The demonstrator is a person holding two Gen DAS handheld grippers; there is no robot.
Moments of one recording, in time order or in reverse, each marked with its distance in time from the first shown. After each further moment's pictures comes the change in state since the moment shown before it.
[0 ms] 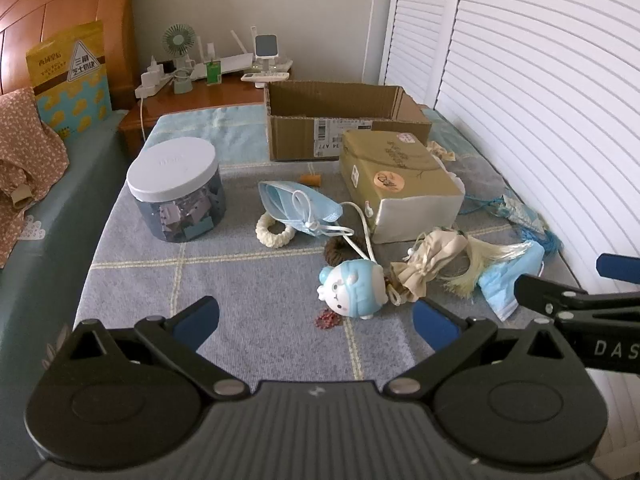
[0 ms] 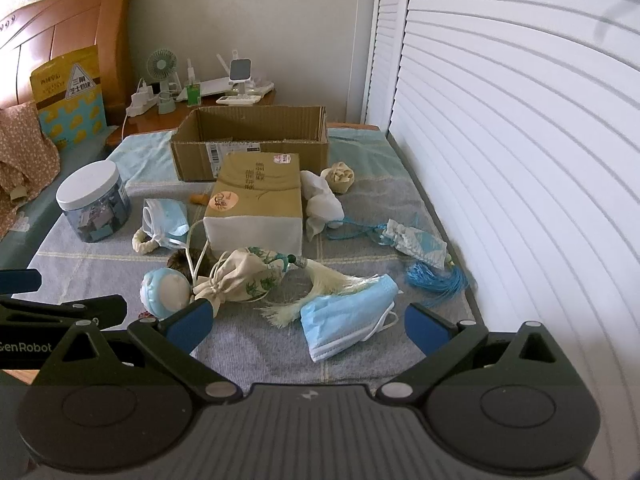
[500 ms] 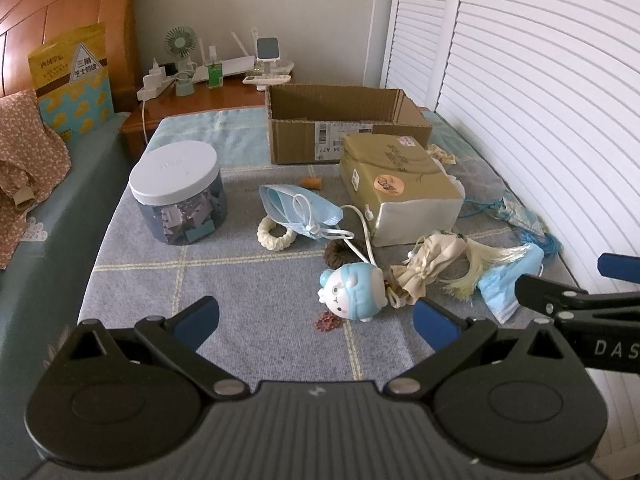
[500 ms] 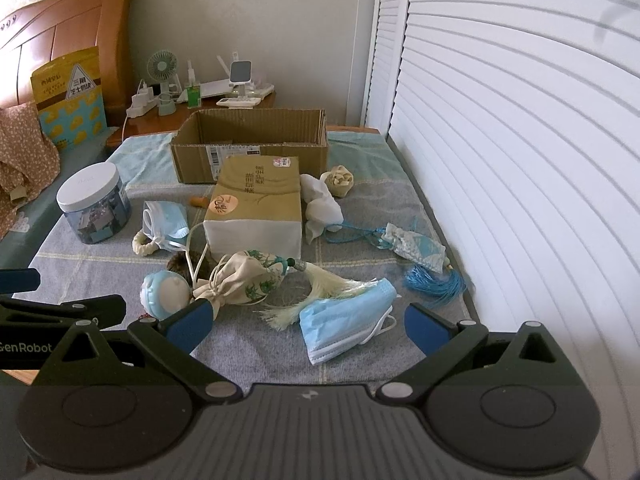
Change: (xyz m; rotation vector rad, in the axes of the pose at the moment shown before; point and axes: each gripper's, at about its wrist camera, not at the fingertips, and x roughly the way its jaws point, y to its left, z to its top) left arm -0.002 -0.001 0.002 0.001 -0.007 0.006; right arm -0.001 -0.001 0.002 -0.001 -0.005 0.001
